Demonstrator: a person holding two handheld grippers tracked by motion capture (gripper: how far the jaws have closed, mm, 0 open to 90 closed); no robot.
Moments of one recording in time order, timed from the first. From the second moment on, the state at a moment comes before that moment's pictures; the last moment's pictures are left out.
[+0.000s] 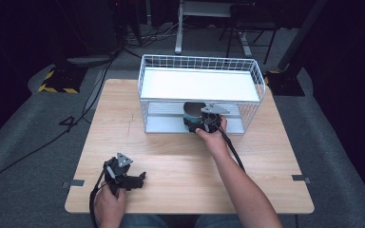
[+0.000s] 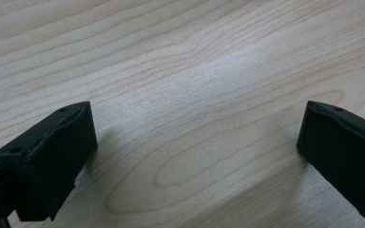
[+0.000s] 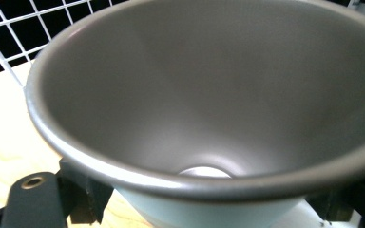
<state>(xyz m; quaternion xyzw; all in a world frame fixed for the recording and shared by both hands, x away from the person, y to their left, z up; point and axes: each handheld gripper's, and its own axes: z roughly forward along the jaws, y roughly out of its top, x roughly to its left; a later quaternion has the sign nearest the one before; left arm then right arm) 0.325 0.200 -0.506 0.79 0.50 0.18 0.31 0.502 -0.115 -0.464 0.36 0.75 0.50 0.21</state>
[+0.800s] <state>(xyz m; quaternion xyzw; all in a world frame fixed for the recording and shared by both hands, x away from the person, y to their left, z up) 0.325 0.200 -0.506 0.79 0.50 0.18 0.31 0.524 -0.110 -0.472 0.39 0.75 0.50 0.21</state>
